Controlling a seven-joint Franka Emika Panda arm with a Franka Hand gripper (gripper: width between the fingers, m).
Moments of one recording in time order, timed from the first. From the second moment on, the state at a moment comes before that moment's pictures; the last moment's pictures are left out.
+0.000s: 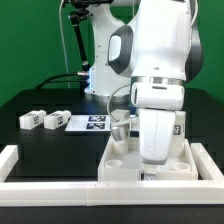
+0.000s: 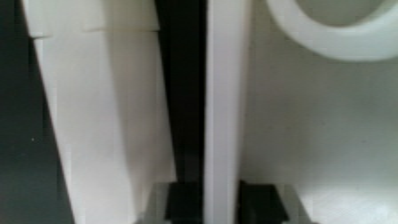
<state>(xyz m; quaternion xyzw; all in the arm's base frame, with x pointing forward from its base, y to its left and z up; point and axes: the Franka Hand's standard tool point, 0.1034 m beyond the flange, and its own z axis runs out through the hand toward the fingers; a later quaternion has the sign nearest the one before) 0.631 0.046 0.017 0.73 0.66 0.07 0.13</state>
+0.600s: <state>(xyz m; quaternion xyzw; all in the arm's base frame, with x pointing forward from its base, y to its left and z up) 0.635 0.053 0.028 0.73 0.66 0.08 0.14</state>
